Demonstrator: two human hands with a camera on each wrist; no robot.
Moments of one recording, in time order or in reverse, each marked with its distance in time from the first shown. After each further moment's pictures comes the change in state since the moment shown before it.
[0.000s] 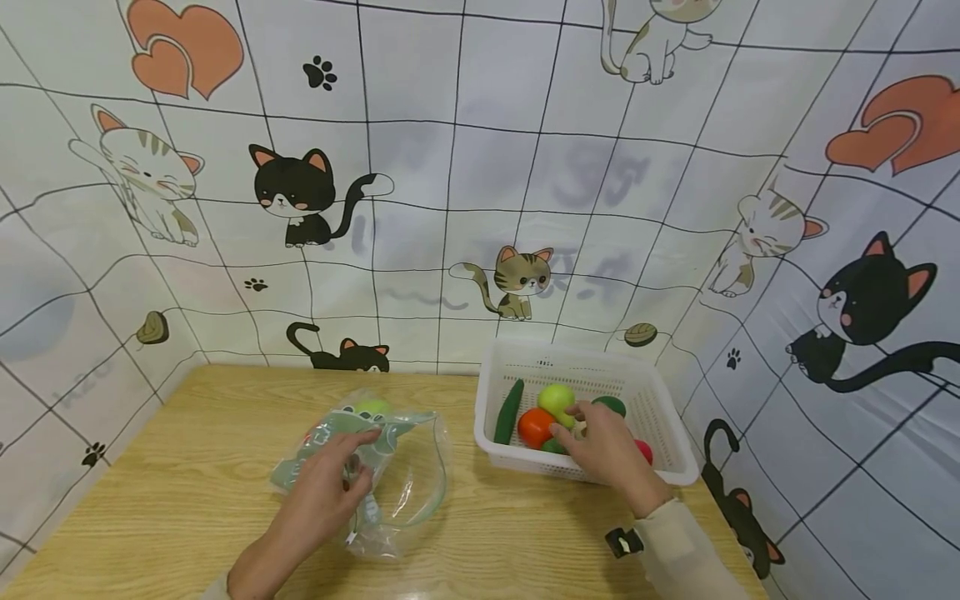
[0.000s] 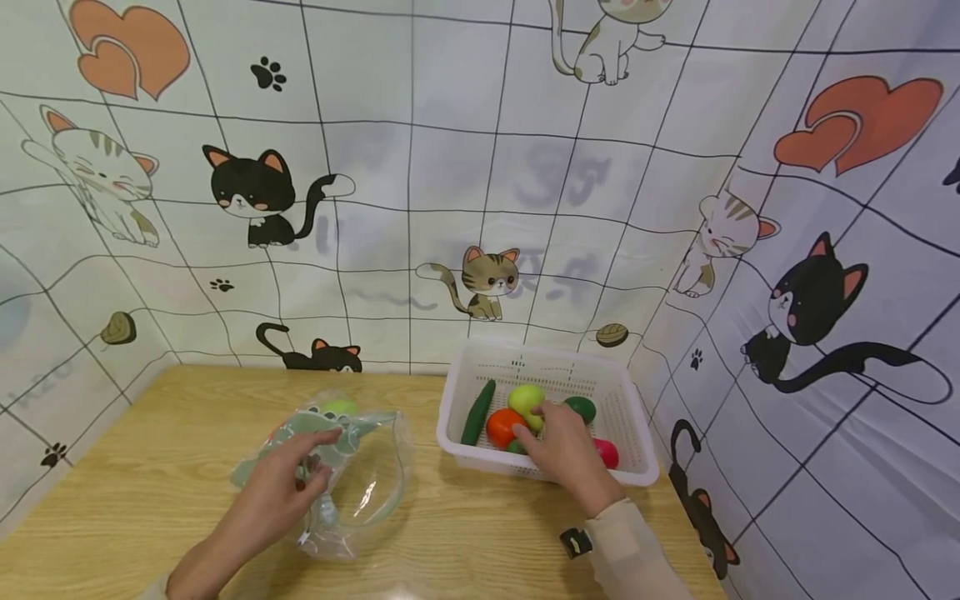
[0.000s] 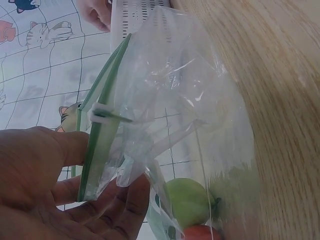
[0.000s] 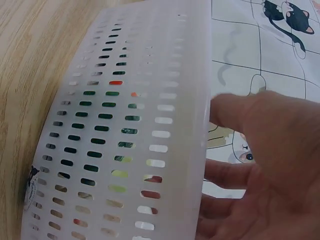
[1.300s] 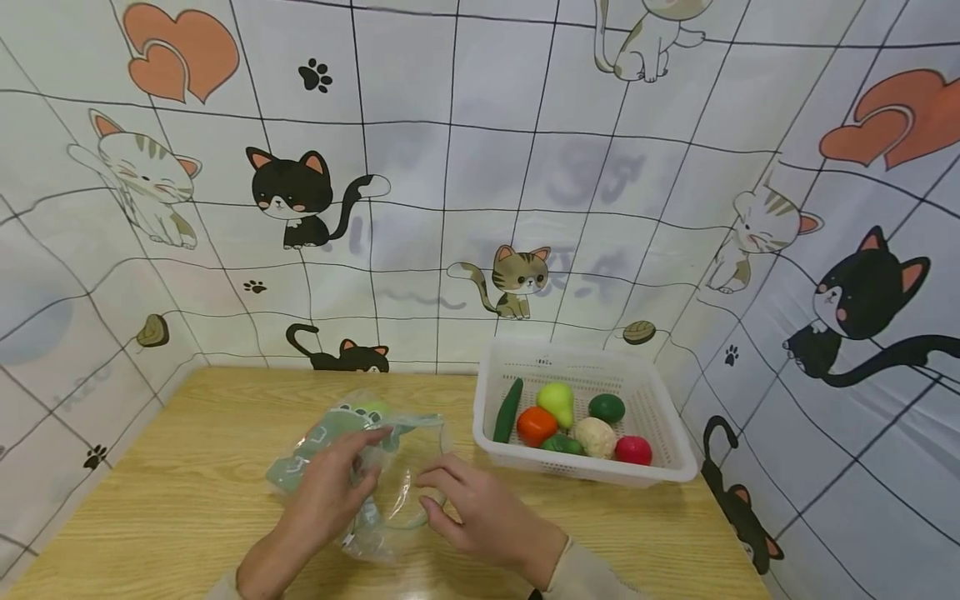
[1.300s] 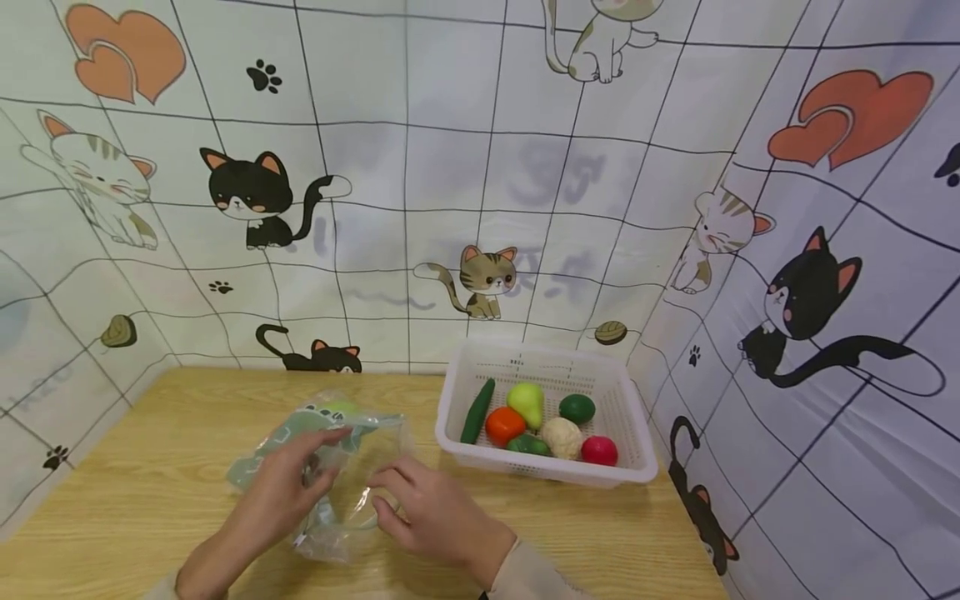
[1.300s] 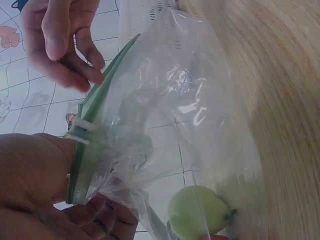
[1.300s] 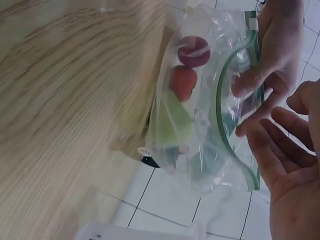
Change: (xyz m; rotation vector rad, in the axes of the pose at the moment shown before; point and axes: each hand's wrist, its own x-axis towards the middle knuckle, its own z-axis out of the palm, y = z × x) left_hand 0.004 0.010 0.004 0.072 0.055 0.077; right_hand -0.048 -0.116 0.089 0.100 0.184 -1.048
